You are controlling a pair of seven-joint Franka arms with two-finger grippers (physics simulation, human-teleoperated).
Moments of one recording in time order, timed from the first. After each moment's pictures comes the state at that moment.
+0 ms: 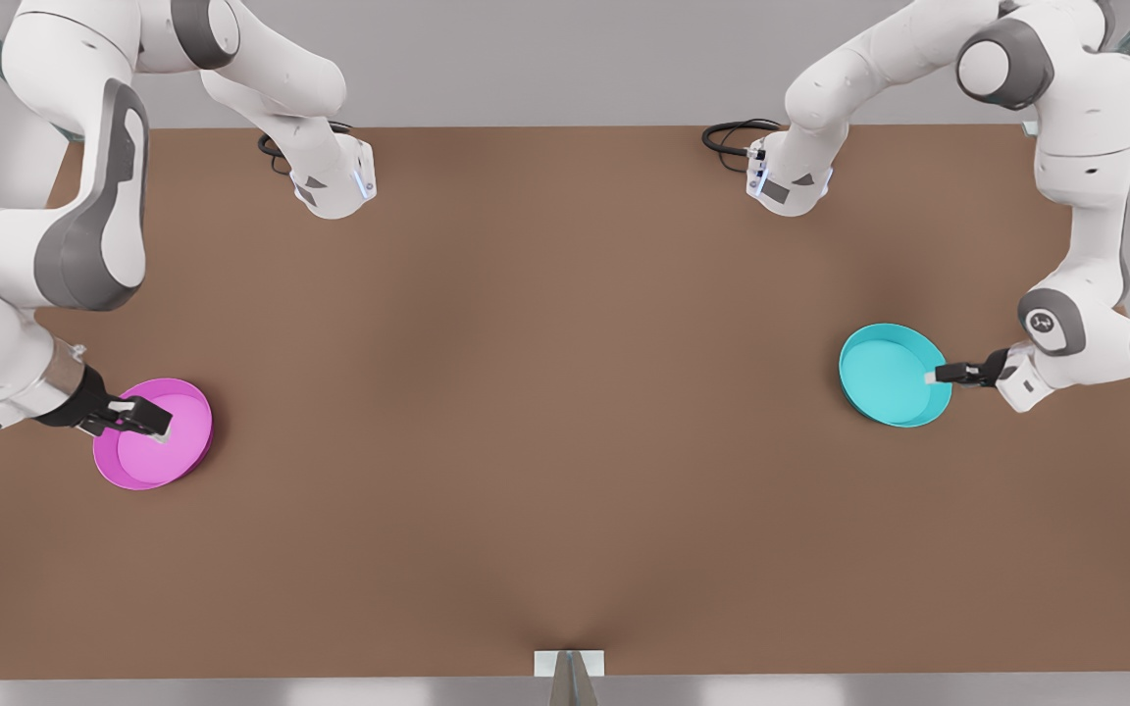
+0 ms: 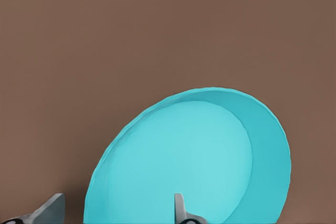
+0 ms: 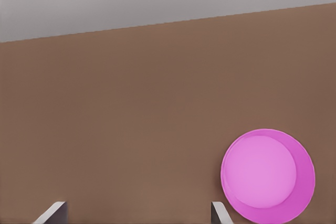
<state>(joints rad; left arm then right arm) 0.66 0.52 -0.18 -1.95 -0.14 2.14 0.59 -0.16 0.35 0.14 -1.28 -0.03 1.72 0.09</state>
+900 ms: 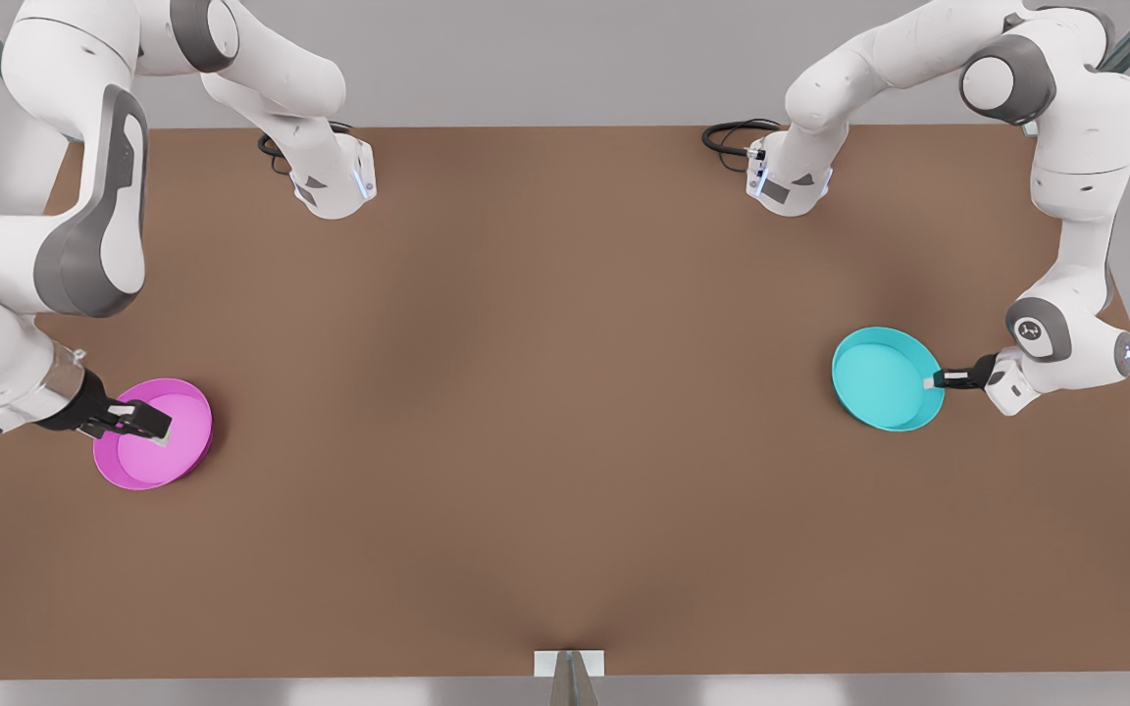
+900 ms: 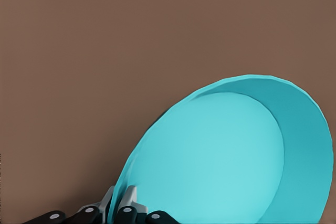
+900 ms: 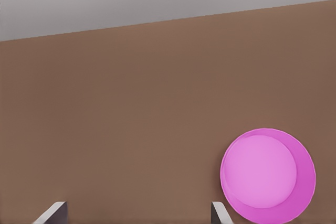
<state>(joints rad) 0.66 0.58 -0.18 -1.95 -0.13 2.17 0.59 -0.16 0.36 0.14 -1.28 -0.03 1.73 0.09</state>
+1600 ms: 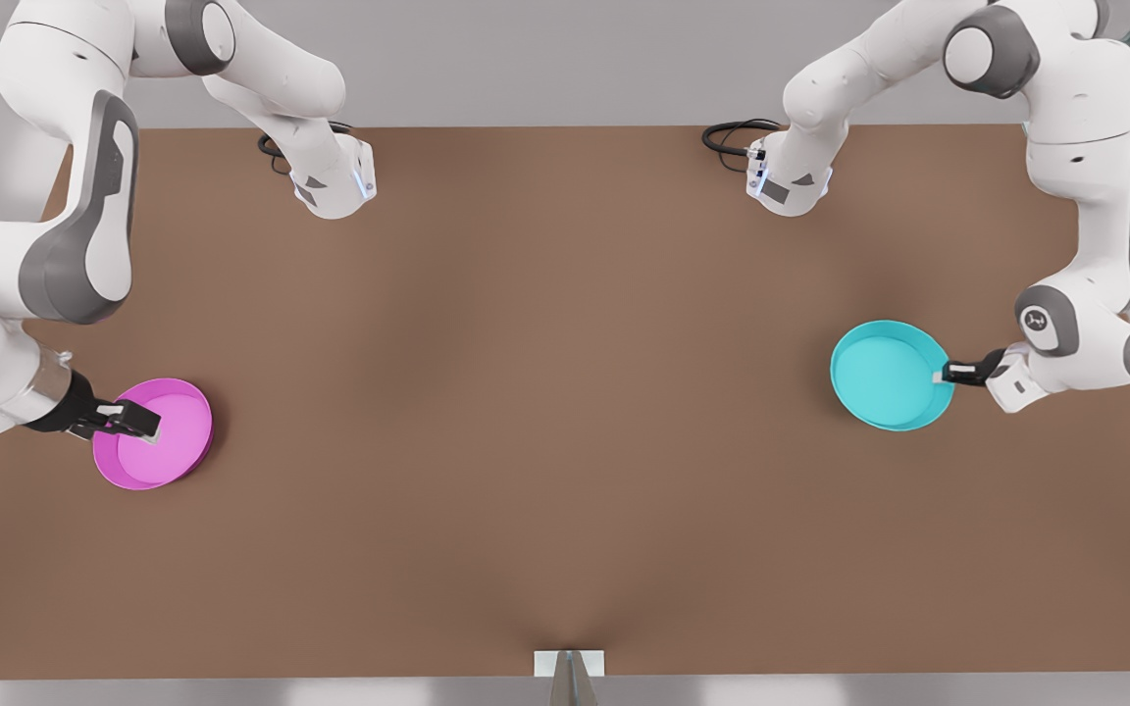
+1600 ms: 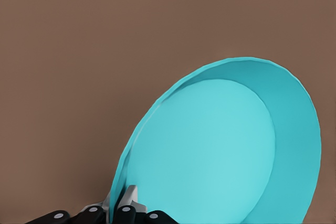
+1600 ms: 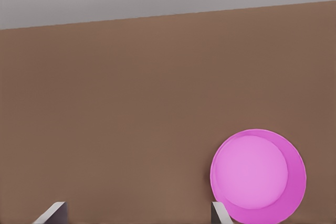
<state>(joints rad) 0.57 0.44 -0.17 -1.95 -0.06 2.07 0.58 -0.19 0.37 0.14 -1.28 -0.03 1.72 0.03</state>
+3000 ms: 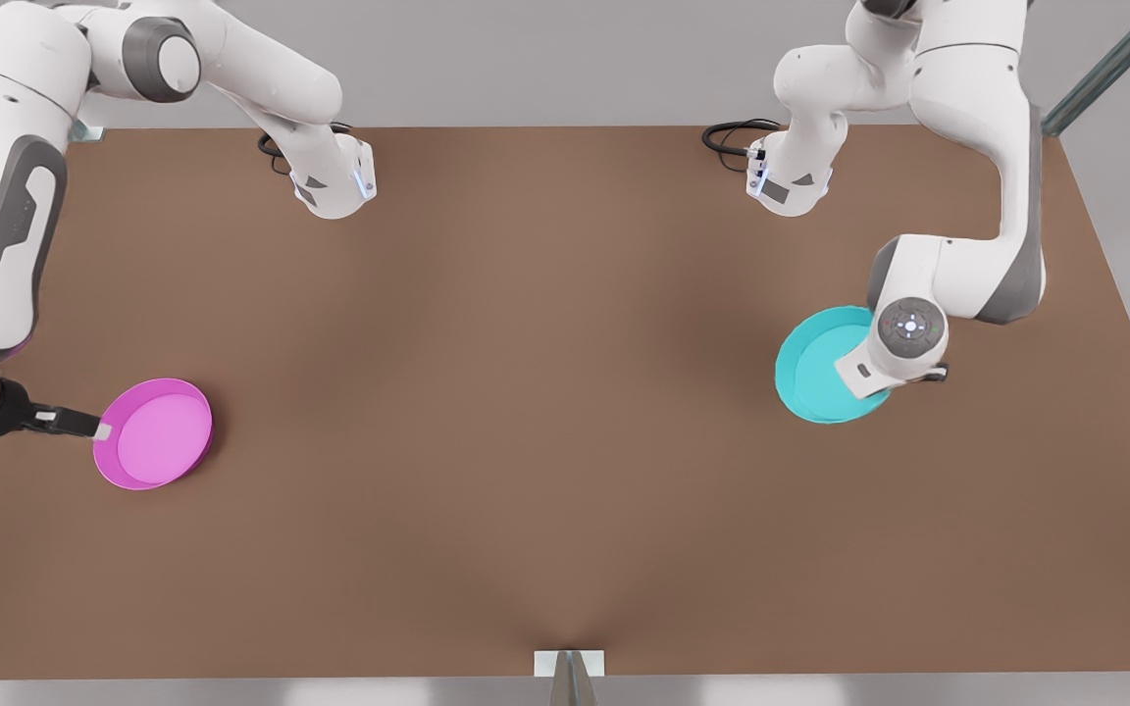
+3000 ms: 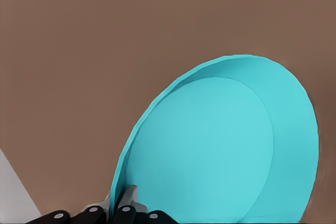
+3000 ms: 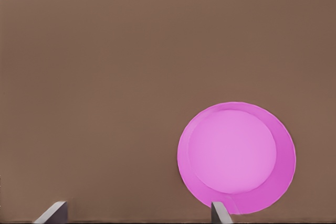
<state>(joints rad) -0.05 0.17 -0.10 -1.94 0.46 1.83 0.05 -0.41 0.46 0.14 -1.30 0.08 1.66 -0.14</state>
